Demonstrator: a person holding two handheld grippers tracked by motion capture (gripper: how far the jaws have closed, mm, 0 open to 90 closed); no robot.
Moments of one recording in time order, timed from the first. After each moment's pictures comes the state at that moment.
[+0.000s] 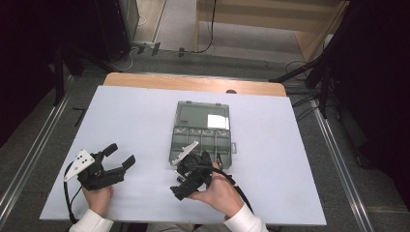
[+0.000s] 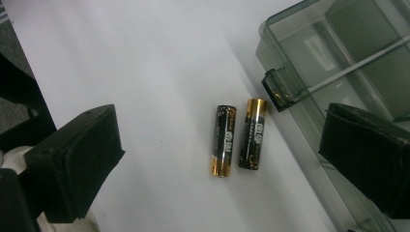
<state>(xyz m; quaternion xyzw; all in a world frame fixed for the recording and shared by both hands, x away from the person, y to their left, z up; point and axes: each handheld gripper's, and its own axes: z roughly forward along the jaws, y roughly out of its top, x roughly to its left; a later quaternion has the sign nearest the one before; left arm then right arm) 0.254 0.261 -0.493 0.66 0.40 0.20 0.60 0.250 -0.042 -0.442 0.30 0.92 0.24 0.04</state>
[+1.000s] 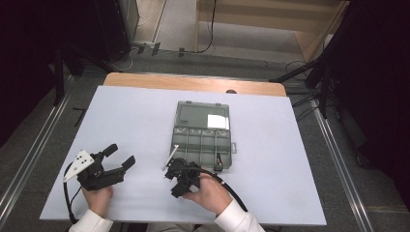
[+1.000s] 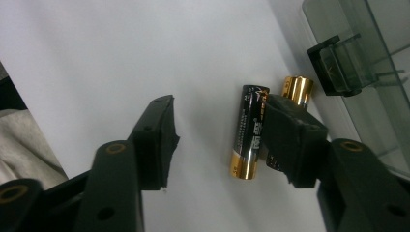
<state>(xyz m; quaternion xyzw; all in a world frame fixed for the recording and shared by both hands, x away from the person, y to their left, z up) 0.253 0.261 -0.492 0.66 0.40 0.19 0.61 0.257 -0.010 -0.465 0.30 0.95 0.13 0.01</state>
